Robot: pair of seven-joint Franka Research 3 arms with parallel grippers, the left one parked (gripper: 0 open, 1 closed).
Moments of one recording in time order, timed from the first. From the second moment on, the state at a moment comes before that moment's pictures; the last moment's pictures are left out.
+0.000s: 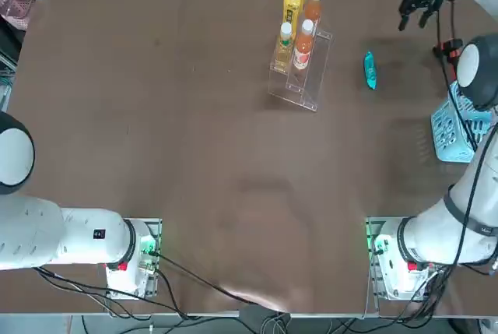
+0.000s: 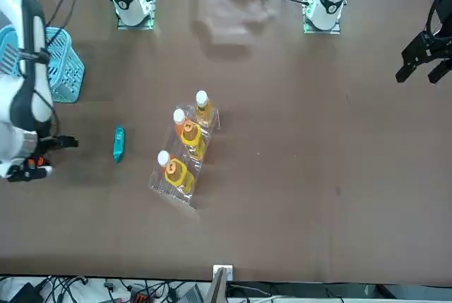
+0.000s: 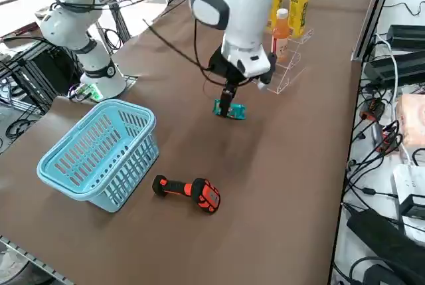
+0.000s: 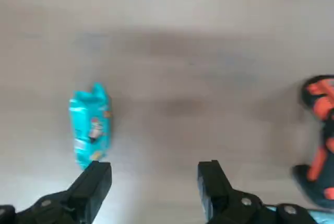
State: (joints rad) arm 0.13 0.54 -0.25 -1.51 0.05 1.80 -0.16
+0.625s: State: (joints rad) arm 0.27 0.46 -0.25 -1.86 0.03 2.09 0.15
